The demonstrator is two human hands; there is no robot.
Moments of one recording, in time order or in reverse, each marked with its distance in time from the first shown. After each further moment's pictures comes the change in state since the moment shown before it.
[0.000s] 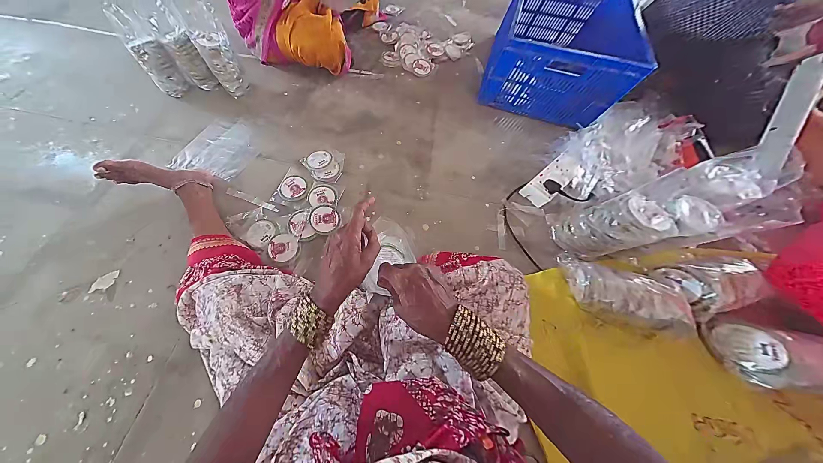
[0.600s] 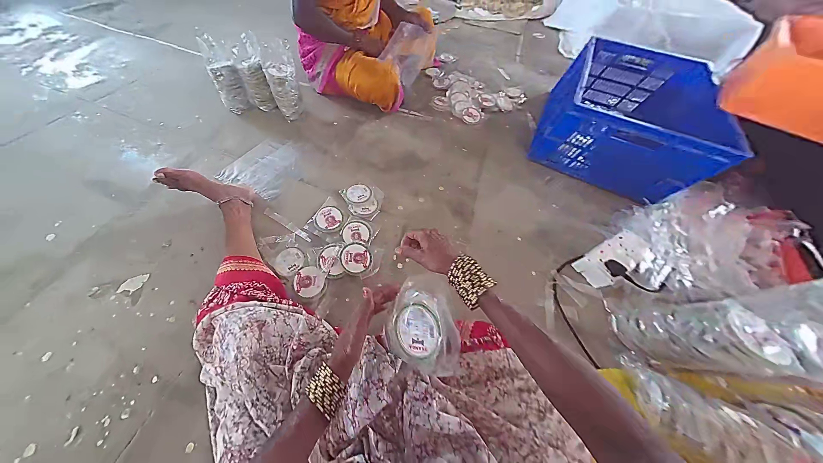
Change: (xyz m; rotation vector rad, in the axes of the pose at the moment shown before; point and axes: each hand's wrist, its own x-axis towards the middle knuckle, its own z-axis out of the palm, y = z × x) left_hand -0.032 -0.087 0.037 -0.929 -0.058 -0.276; right_hand 0.210 0.093 -0.035 0.157 -0.060 -0.011
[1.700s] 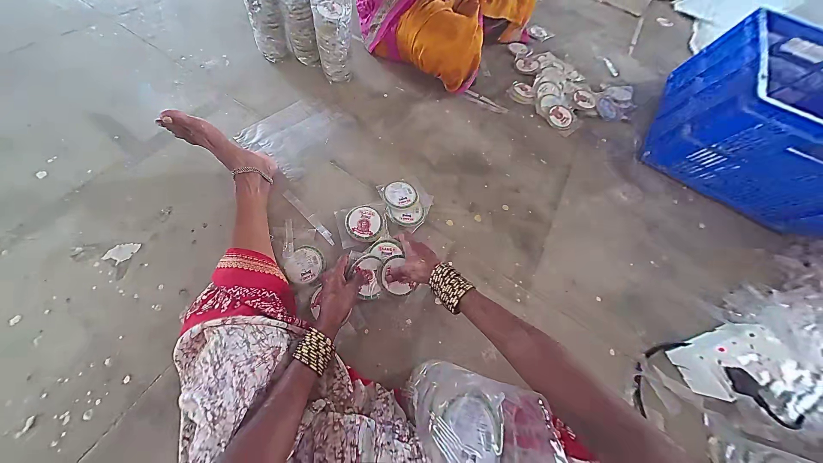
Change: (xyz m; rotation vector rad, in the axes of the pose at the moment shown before) left_hand 0.102 -0.043 -0.130 0.495 0.562 -0.289; right_hand 0.161 -0.010 0.074 -0.108 -0.259 0.103
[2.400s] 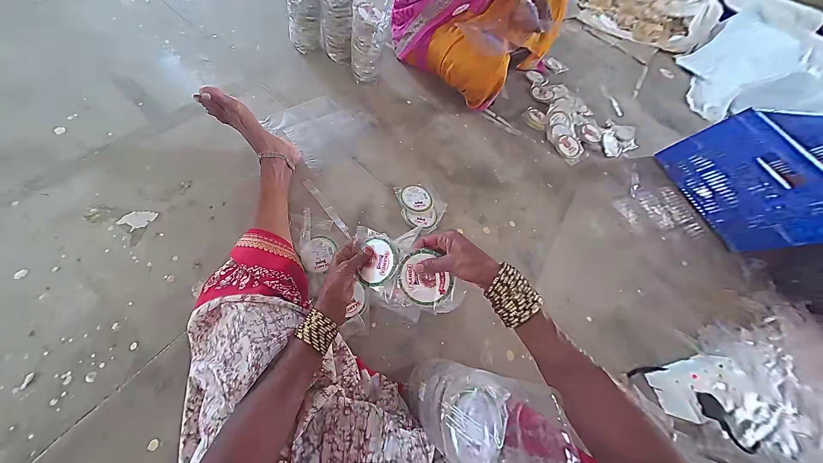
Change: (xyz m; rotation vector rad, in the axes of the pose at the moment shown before) left_hand 0.005 0.014 -0.020 -1.024 -0.053 -0.054; right_hand -0.066 -0.029 -0.057 0.445 -0.061 -0.292
